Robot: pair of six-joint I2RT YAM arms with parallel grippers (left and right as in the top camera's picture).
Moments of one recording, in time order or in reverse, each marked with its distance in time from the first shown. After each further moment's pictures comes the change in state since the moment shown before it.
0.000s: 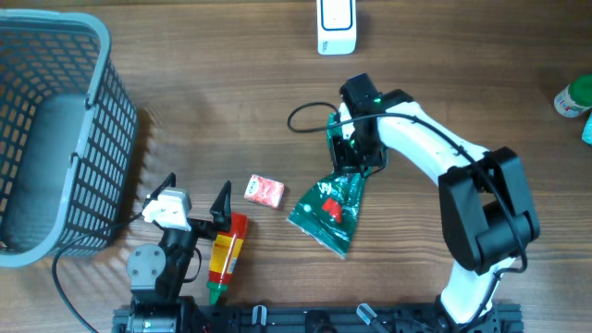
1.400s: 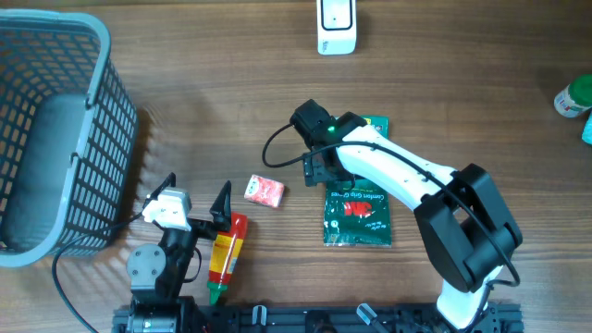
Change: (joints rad) left arm 0.000 0.000 0.000 0.000 0.000 0.000; right arm 0.229 -0.020 0.003 0.011 0.427 0.269
